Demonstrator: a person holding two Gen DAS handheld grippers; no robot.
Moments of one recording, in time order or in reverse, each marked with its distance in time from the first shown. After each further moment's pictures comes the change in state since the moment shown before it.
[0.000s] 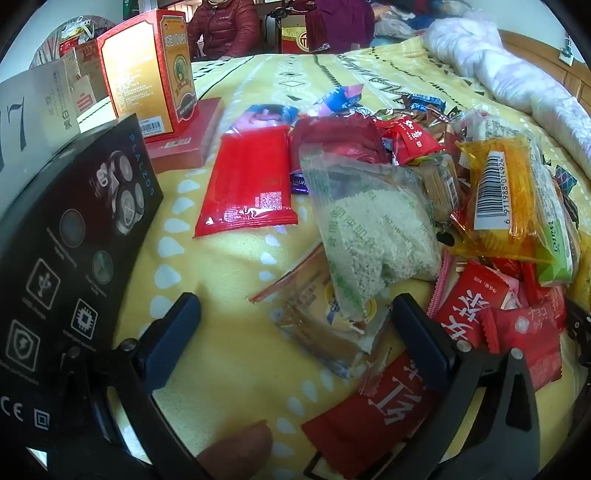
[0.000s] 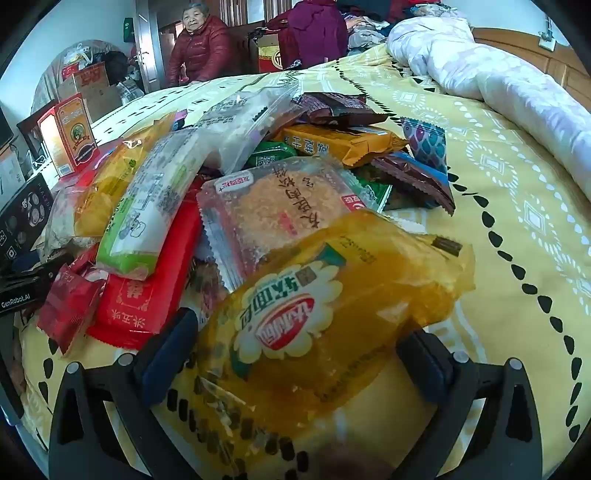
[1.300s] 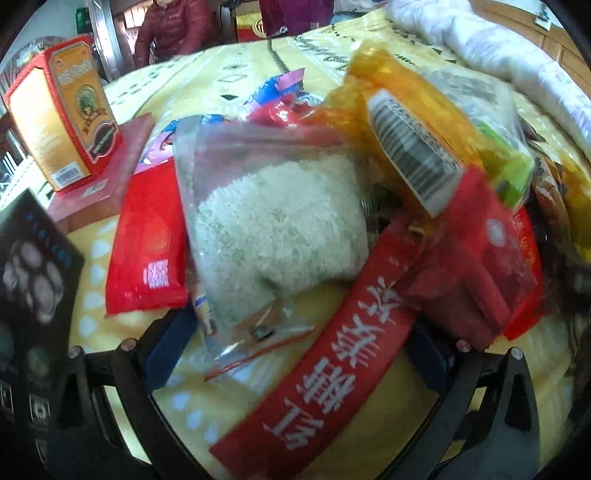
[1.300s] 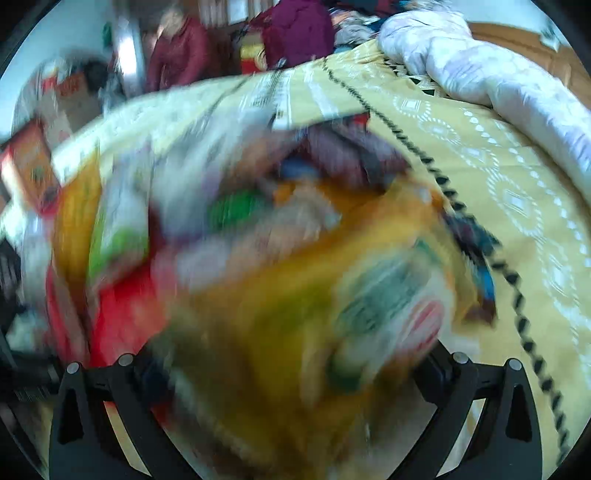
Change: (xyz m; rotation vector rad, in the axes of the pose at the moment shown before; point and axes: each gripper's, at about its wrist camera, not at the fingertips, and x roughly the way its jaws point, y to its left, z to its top) left arm 0.029 -0.047 0.025 0.129 0.050 -0.052; right arm 0.054 0.000 0.077 0.016 0.045 -0.037
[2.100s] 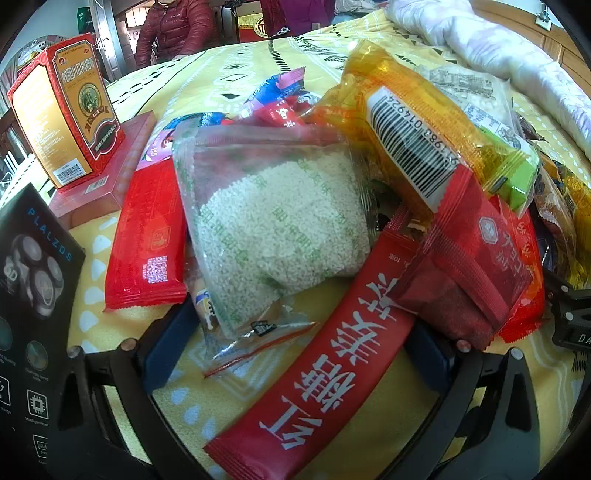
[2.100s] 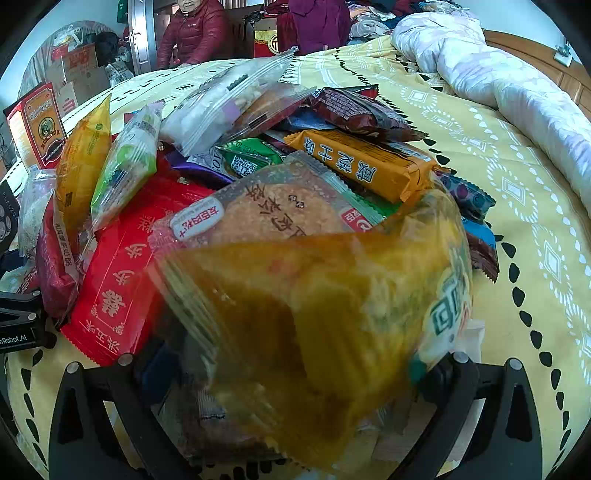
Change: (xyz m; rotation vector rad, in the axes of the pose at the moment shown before) left arm 0.006 0.008 0.013 -0.007 0.013 -0.009; right arm 0.002 -0.009 -0.023 -0.052 0.021 -0.016
